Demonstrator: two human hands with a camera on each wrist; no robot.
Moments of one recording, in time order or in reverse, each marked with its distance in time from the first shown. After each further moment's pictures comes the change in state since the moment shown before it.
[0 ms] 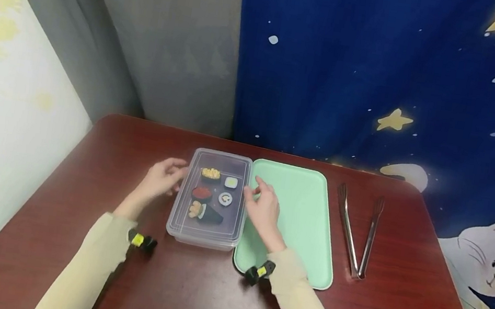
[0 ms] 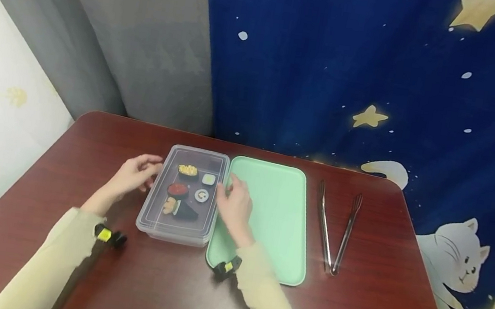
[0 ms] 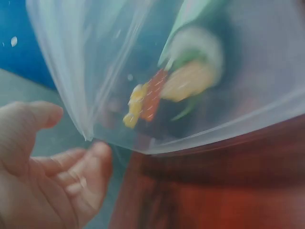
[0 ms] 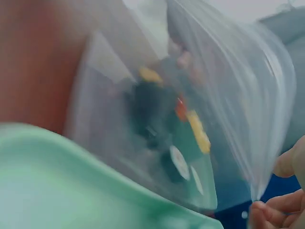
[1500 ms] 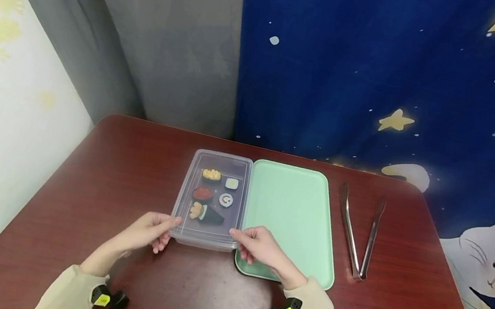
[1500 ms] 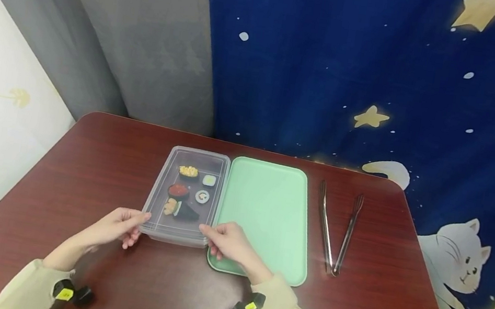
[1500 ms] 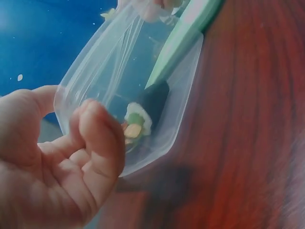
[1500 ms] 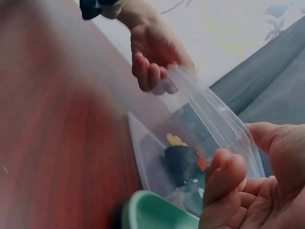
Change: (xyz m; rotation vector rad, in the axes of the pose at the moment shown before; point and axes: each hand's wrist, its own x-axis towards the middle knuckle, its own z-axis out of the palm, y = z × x) left_hand -0.101 -0.007 0.007 -0.297 -0.411 -0.117; right_hand -0.063 0.002 -0.035 0.450 -0.745 0.259
